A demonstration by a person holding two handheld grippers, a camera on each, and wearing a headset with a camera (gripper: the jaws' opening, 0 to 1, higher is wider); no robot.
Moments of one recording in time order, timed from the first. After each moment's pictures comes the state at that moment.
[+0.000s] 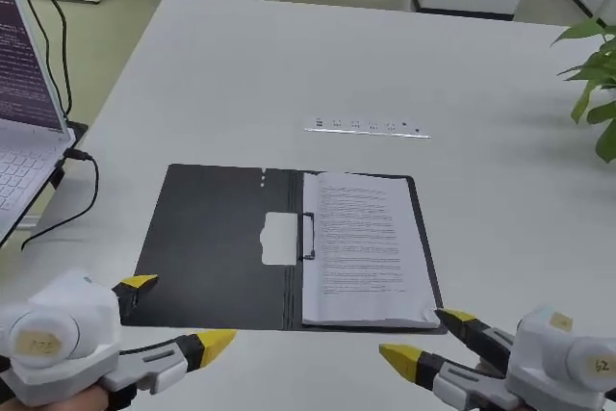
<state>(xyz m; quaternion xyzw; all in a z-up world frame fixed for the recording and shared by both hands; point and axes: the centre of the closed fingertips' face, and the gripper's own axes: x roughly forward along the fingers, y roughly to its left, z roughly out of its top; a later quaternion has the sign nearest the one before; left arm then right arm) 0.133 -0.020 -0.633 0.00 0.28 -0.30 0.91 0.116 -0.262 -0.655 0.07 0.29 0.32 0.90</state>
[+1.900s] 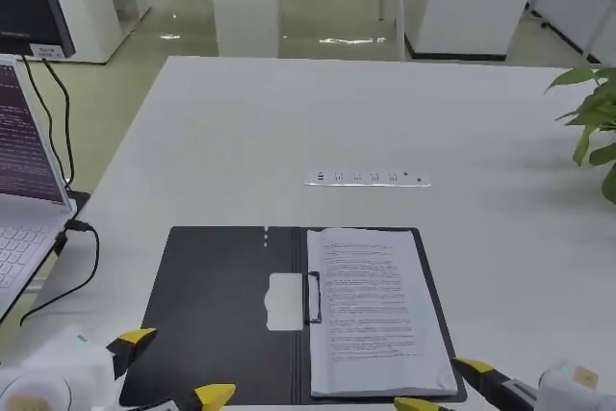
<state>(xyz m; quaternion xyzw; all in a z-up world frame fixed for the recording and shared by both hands) 0.156 -0.017 -0.622 0.00 0.28 -0.29 0.92 0.137 -0.271 -0.649 0.08 0.28 0.31 0.90</state>
